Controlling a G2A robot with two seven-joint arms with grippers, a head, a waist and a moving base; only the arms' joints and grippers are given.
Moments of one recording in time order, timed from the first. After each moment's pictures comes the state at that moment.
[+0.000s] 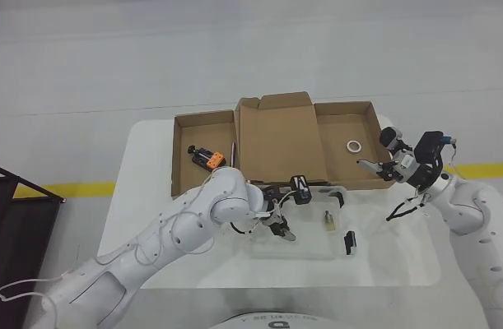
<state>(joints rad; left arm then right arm) 0.89 -1.26 -0.54 -1.54 0.74 -0.51 -1.02 -1.56 -0.92 1.67 -1.57 -0.88 -0.90 0.02</state>
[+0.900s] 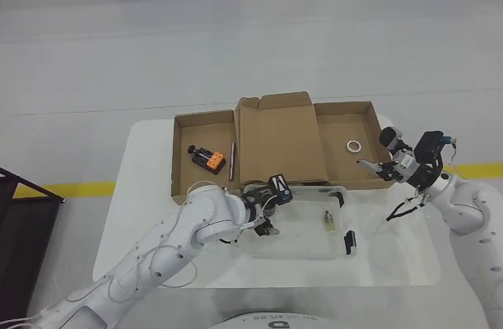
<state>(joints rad) 1.12 -1.16 -0.70 -1.80 1.05 -0.36 -1.05 -1.56 -0.92 1.67 -1.57 -0.88 -0.90 0.02</state>
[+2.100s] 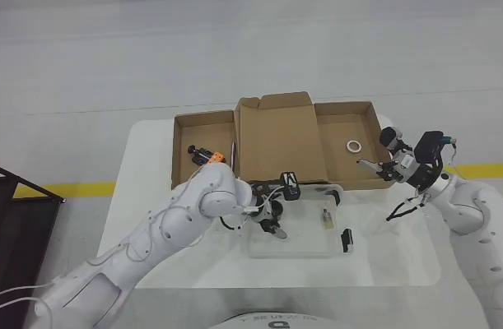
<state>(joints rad) 0.90 -1.23 -0.59 -1.51 0.68 -0.57 -1.07 -1.56 -0.92 1.67 -1.57 -0.88 -0.90 0.02</state>
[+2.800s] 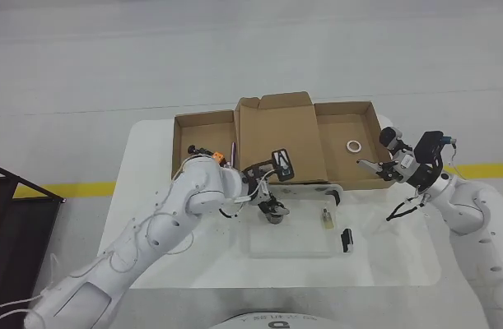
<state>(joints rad) 1.02 -1.17 -0.79 -1.70 0.93 -0.54 -0.81 -1.56 -0.92 1.67 -1.57 -0.88 -0.90 0.02</state>
